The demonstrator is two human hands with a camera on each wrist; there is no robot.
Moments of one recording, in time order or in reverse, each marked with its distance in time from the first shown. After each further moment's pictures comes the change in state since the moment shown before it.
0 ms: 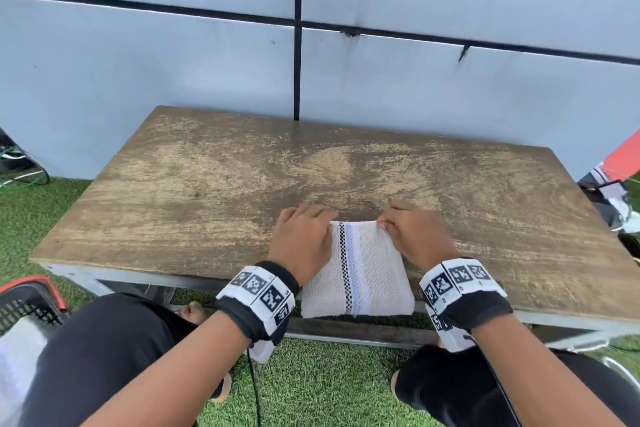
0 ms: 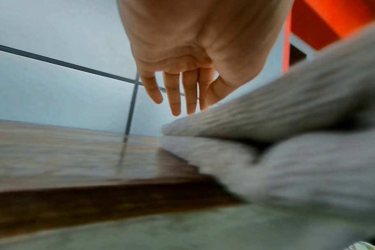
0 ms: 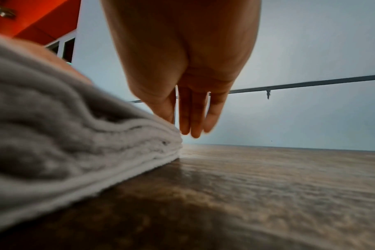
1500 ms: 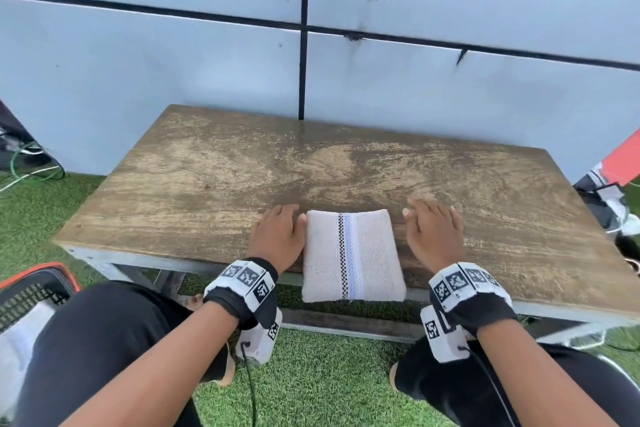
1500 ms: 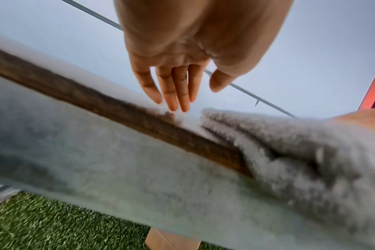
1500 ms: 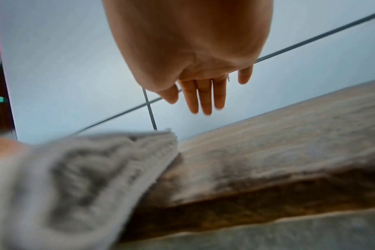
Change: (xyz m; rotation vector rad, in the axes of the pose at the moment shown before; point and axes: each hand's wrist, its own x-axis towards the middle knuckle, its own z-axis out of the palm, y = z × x) left_hand -0.021 -0.032 0.007 -0.169 -0.033 -0.342; right_hand -0.028 0.017 0.012 0.122 0.153 0.277
